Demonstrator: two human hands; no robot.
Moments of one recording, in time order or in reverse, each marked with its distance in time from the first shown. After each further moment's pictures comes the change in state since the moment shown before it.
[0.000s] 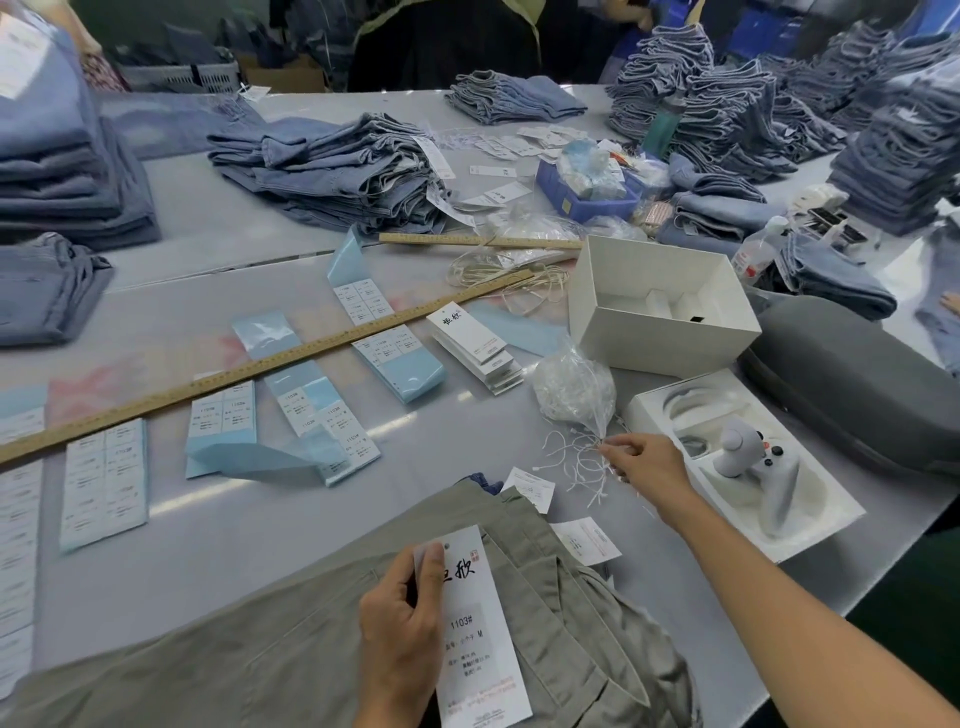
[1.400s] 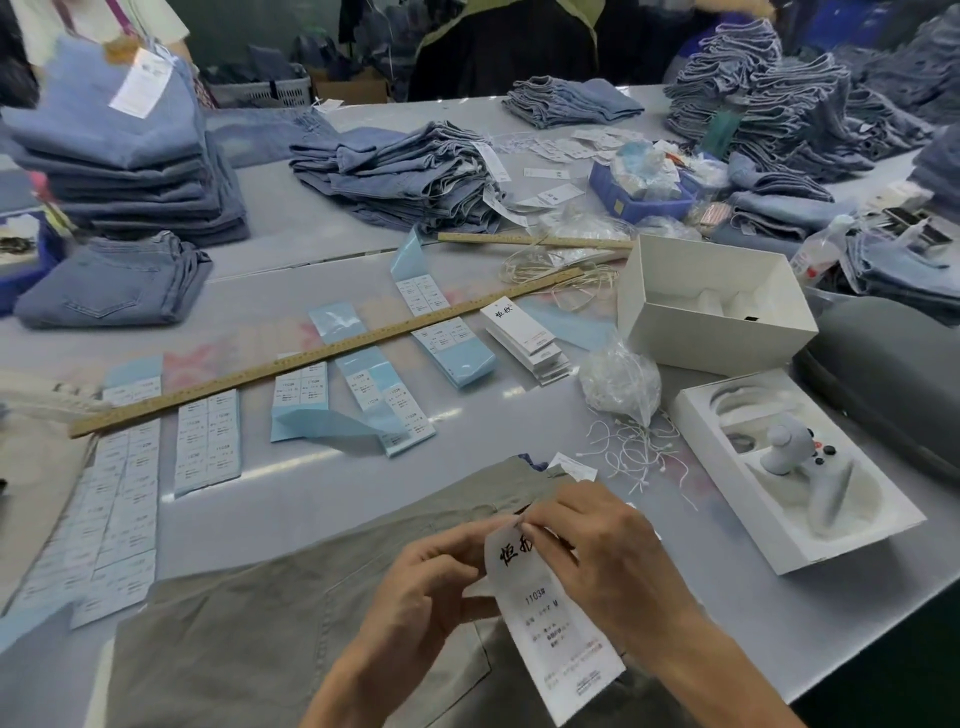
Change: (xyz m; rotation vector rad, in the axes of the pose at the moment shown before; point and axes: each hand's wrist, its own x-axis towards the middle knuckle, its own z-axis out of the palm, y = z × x) left_hand -0.015 0.052 -0.058 -0.546 -0.661 -0.327; right_hand -0.232 -0.120 0.014 -0.418 -0.112 -0.961
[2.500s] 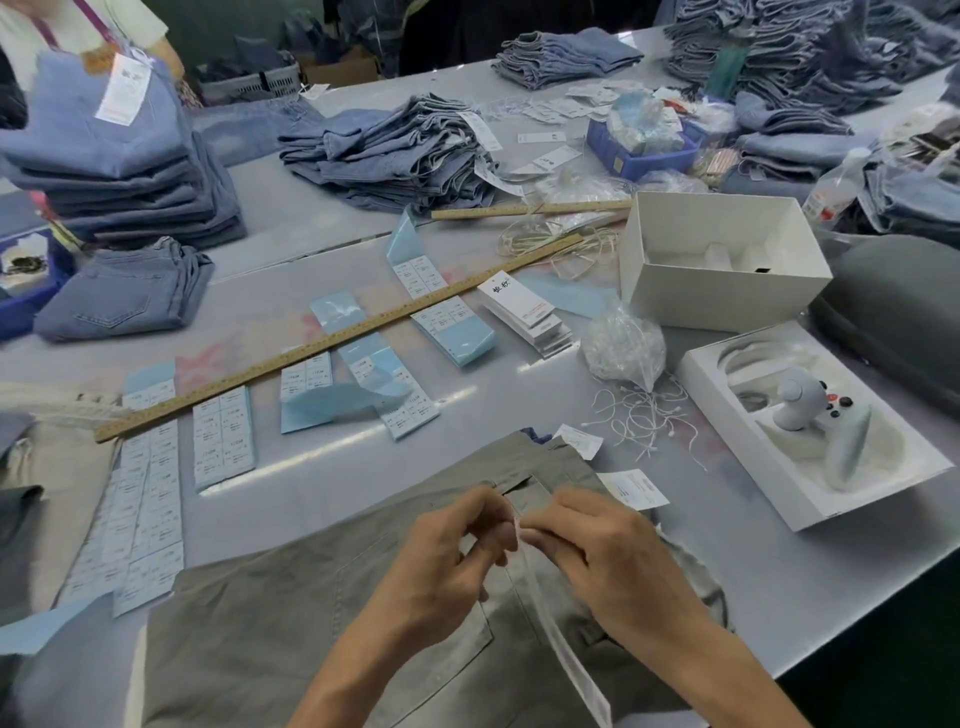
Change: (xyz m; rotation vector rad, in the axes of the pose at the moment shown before) left_hand 0.002 0.013 0.021 0.970 0.131 0.257; right_hand -0.026 0.005 0.004 0.217 0.026 0.015
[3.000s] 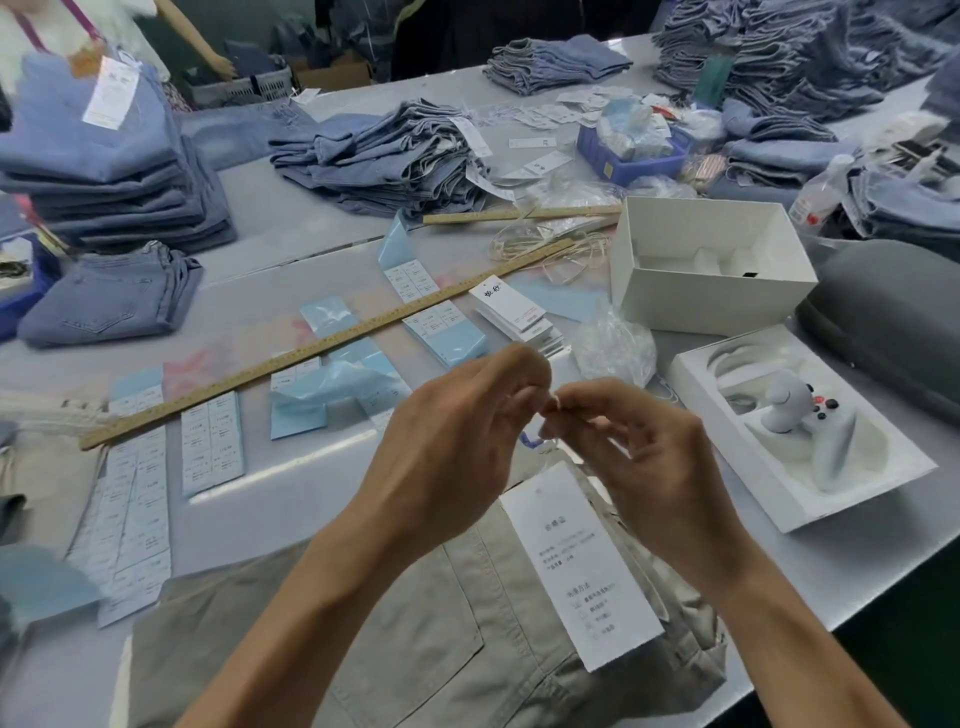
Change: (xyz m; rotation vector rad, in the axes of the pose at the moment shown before) left_hand 0.055 0.104 -0.035 0.431 0.215 0.532; right_hand 0.050 -0.011 -0.055 0.621 0.237 0.113
